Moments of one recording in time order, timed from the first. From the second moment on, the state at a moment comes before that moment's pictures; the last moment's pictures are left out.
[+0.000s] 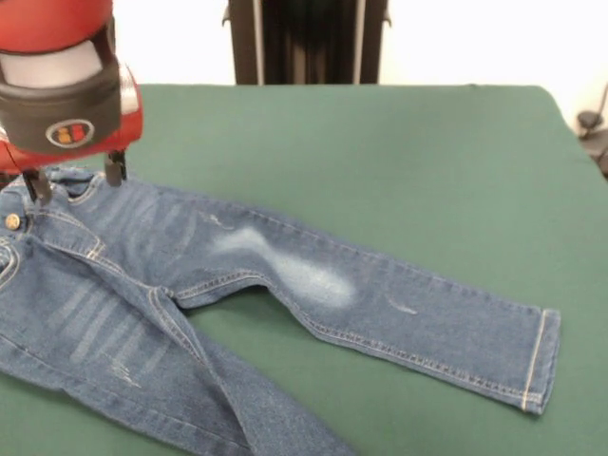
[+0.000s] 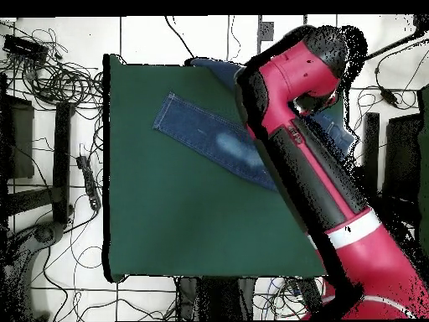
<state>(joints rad) -0.68 -0.51 1.13 1.46 2.18 -1.67 1.85</state>
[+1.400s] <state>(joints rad) -0.71 -0.60 1.10 1.76 2.14 -1.42 1.85</state>
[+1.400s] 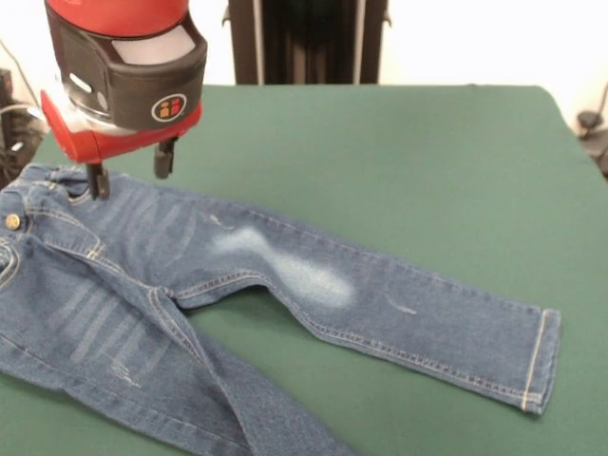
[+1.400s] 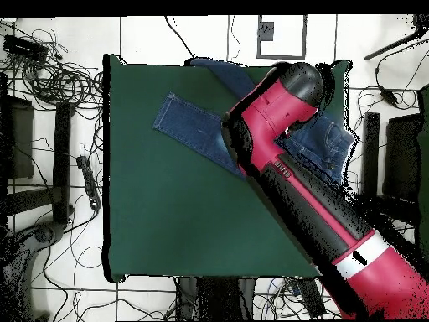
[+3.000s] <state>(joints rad) -0.84 -0.61 1.08 1.96 2.07 -1.38 1.85</state>
